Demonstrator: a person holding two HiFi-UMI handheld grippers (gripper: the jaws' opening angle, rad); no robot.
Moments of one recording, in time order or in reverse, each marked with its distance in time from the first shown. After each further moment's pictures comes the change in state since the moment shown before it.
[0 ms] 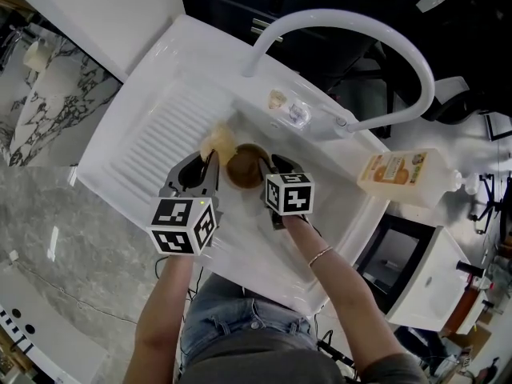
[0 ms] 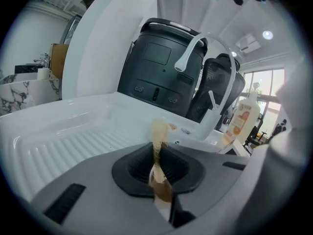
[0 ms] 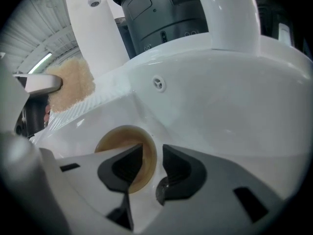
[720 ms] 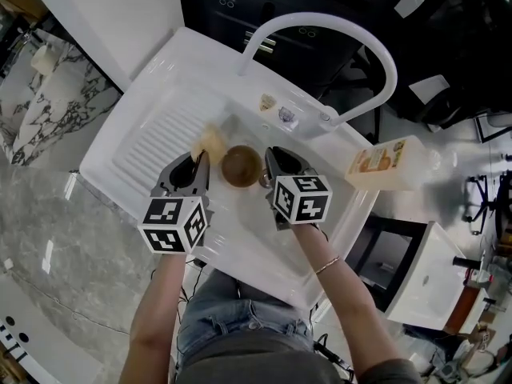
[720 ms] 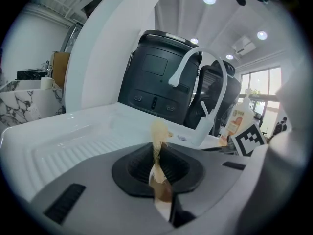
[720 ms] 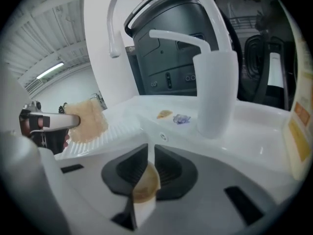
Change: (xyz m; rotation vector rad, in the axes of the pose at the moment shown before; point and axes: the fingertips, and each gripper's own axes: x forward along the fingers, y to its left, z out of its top) left arm -0.034 -0.005 0.018 0.023 -0.074 0.002; right arm -0.085 0.015 0.068 -0.043 -0.253 0.007
